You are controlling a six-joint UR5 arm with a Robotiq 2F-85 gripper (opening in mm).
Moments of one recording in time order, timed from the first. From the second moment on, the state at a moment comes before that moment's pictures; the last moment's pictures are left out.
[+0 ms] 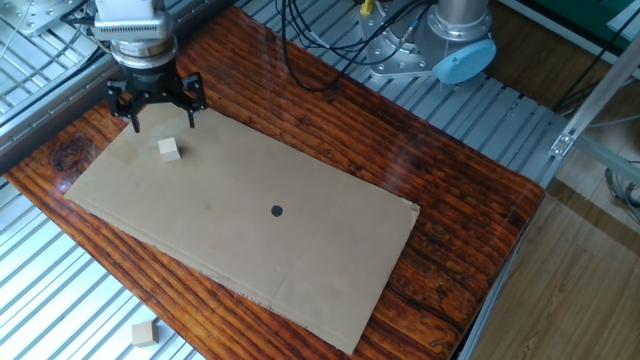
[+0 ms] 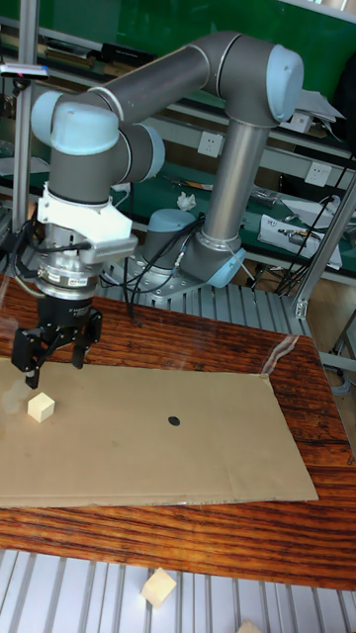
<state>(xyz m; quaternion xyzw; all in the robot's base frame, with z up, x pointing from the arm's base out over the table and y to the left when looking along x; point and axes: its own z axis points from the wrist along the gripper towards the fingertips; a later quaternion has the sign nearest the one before) 0.553 -0.163 0.081 -0.41 0.91 -0.02 0.06</state>
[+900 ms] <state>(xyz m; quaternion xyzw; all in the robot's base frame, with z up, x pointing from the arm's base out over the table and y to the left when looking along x) 0.568 -0.184 0.042 -0.42 0.90 -0.04 0.05</state>
